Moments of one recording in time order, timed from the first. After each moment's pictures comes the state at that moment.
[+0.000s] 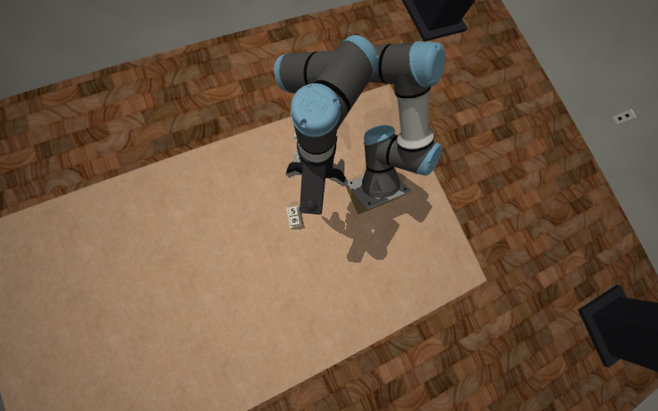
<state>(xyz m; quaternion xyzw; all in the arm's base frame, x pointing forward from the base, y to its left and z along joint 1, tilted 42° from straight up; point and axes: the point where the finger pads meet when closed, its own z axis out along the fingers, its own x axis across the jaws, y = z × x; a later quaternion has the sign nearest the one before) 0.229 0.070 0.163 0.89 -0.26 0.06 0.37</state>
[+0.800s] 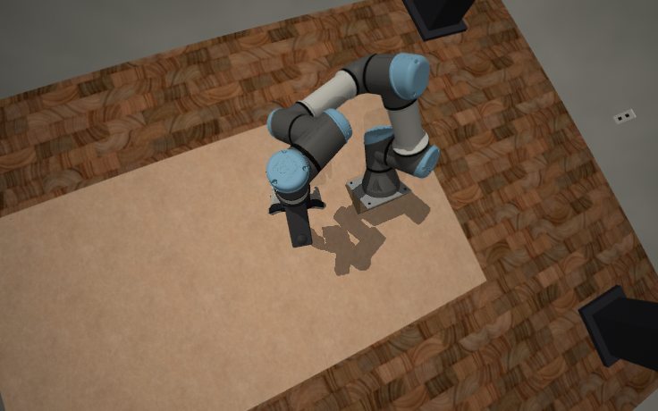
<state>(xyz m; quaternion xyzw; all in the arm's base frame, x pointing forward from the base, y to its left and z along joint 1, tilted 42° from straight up) 0.302 0.060 0.082 0.92 -0.12 0.04 0.36</state>
